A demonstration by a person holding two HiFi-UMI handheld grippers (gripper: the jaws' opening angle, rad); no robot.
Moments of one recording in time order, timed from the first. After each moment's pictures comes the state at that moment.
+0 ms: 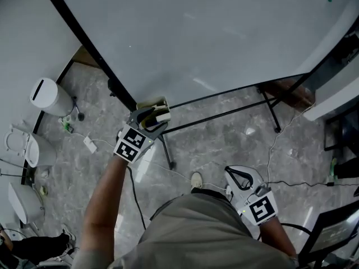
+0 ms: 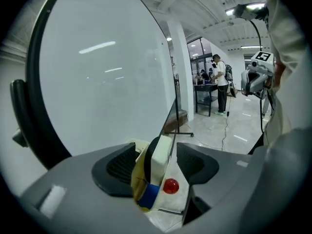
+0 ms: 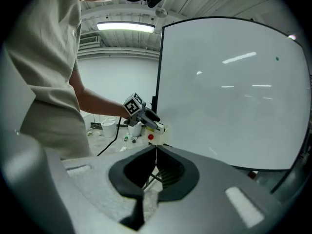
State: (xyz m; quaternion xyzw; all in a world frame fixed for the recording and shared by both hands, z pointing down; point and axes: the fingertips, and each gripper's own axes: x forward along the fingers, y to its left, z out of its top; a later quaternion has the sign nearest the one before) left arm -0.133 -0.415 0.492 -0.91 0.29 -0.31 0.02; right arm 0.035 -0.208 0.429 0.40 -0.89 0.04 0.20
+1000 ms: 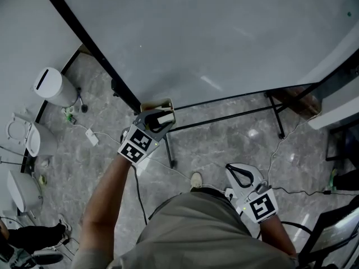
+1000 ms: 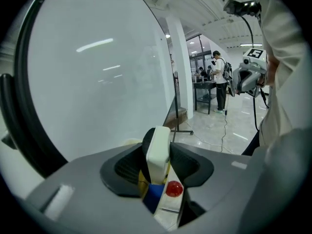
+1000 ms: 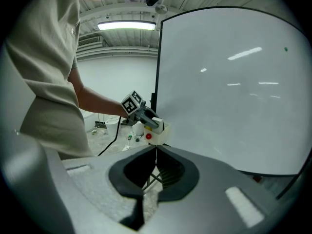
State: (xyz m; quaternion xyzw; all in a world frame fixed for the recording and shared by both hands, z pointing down) left arm -0.125 -0.425 0.504 -0.91 0.28 -0.32 0.02; right arm 0.036 -0.250 0.442 0.37 -0.91 0.04 0.20
